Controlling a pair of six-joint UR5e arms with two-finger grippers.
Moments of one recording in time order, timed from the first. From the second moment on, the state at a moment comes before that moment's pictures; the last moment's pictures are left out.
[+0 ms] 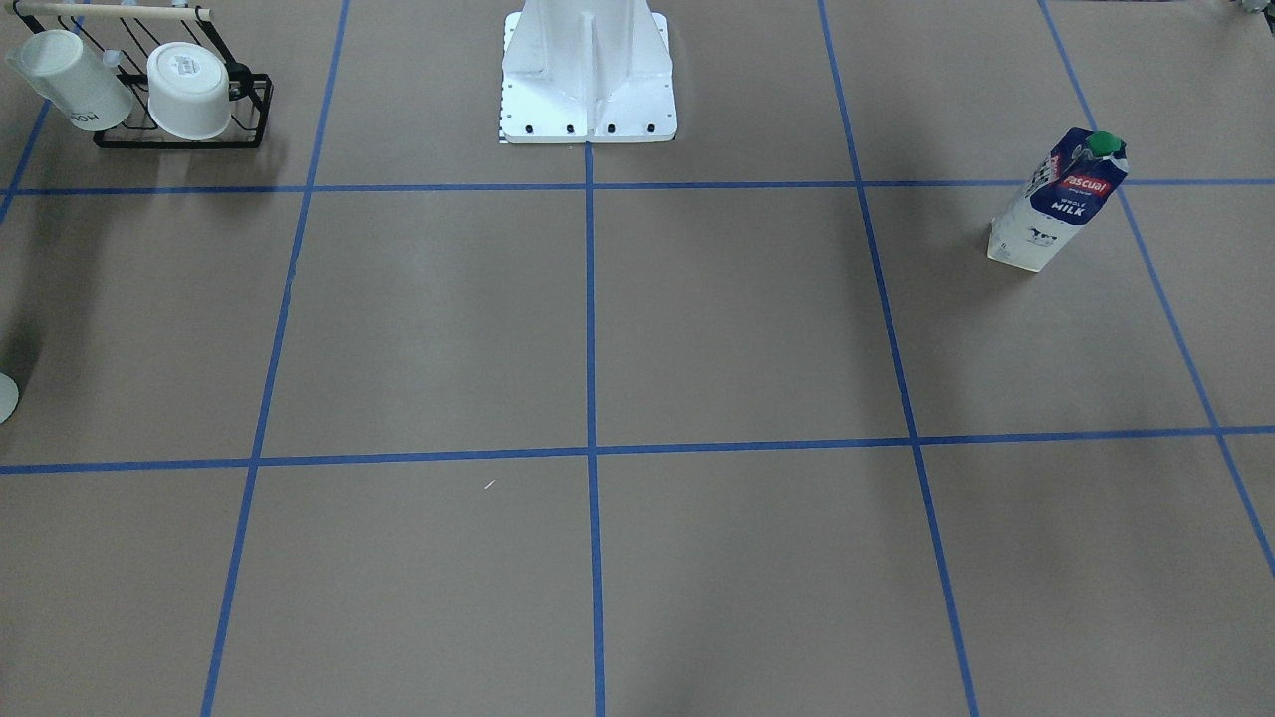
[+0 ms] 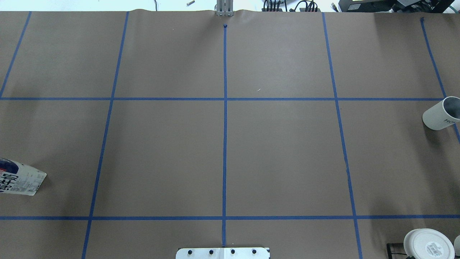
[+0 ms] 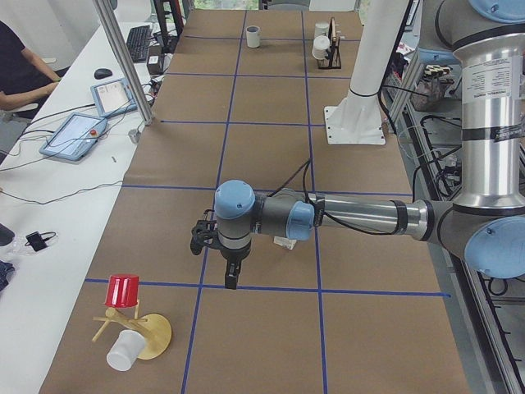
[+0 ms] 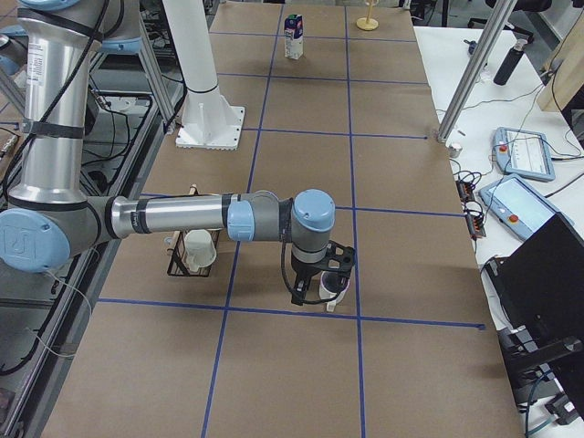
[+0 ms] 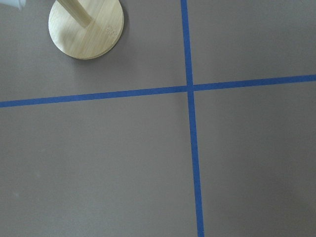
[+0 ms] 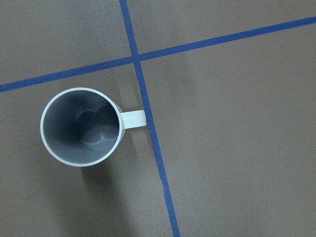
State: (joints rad) left arm -1.54 -1.46 -1.75 -1.64 -2.28 -0.04; right arm 1.51 -1.73 1.82 -1.63 2.28 0.31
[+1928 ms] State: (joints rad) left arm -1.54 -1.46 -1.76 -1.64 -2.29 -0.04; right arm 1.51 -1.72 1.83 -1.64 2.32 0.31
